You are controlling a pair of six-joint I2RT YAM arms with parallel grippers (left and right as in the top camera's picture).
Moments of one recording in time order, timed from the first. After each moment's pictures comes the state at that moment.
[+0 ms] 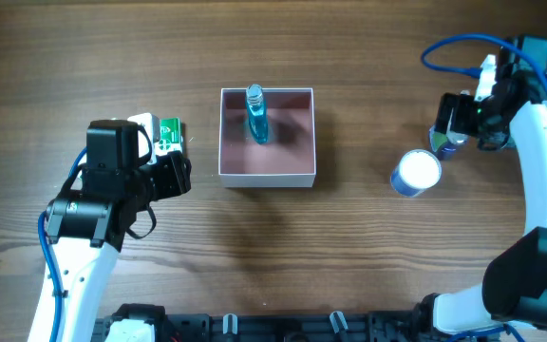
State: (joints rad) left arm -0.10 1.07 0.96 -0.87 0.14 -0.31; right arm -0.21 1.67 1.40 -1.01 0.02 -0.01
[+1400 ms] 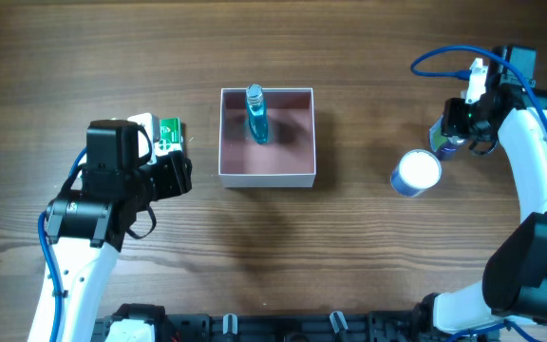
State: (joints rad) left arm -0.10 1.07 0.96 -0.87 0.14 -0.31; right arm -0.21 1.69 1.30 -0.82 0.02 -0.08
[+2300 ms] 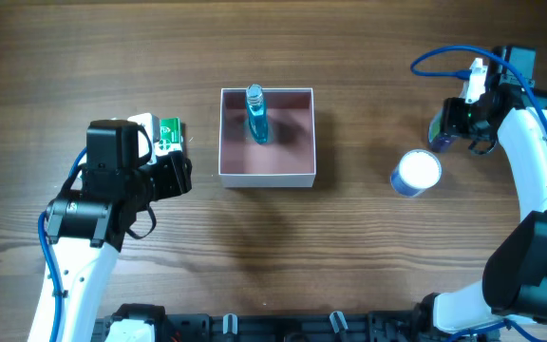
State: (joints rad) left arm -0.10 1.07 0.96 -0.88 0.14 -0.31; right arm -0.21 1.70 1.30 -0.80 0.03 -0.08
